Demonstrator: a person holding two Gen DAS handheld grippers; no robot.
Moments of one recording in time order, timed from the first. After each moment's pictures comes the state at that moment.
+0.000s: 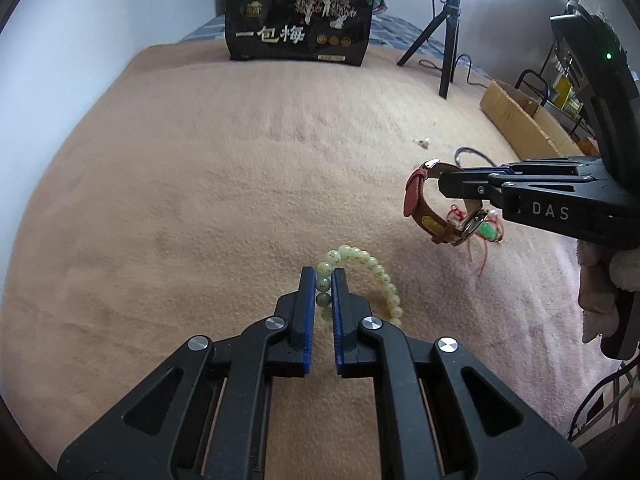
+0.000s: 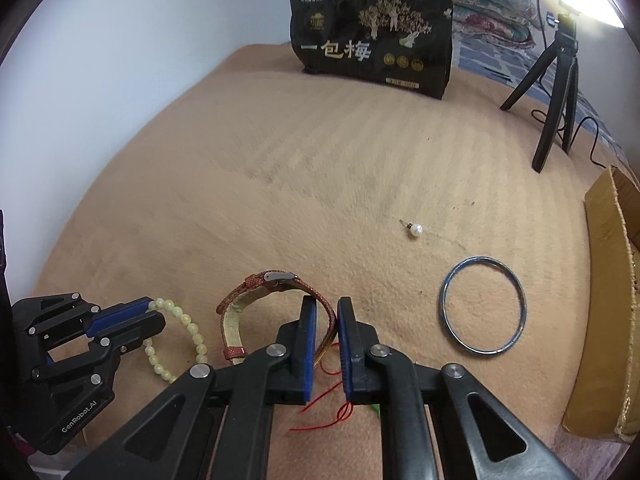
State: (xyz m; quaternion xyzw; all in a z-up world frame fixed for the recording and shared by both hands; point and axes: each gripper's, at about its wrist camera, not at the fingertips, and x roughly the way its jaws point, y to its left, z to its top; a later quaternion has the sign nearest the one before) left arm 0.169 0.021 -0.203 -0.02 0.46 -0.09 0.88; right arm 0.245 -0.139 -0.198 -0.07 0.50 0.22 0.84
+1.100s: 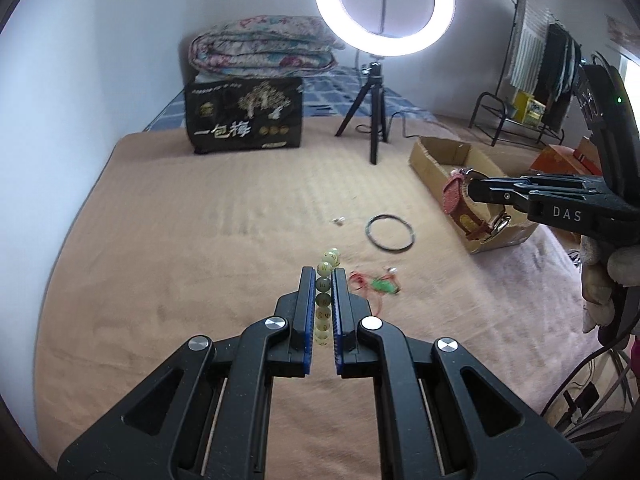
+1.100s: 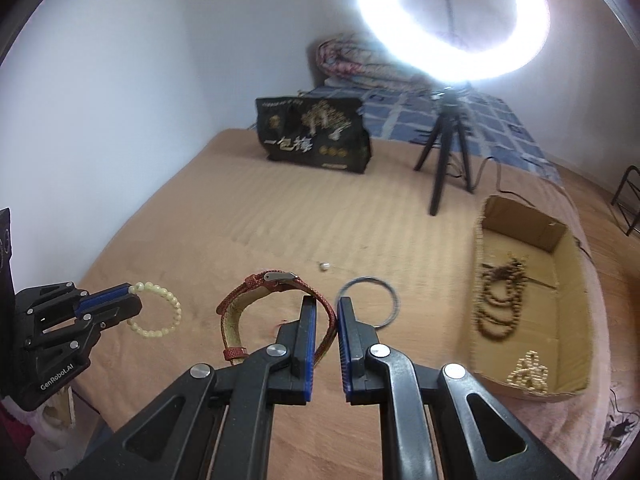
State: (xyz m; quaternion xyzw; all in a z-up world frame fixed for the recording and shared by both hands) left arm 0.131 -0.028 -0.100 0.00 0.37 -0.15 0.92; right arm 0.180 -0.236 -0.091 -0.04 0.40 0.17 0.90
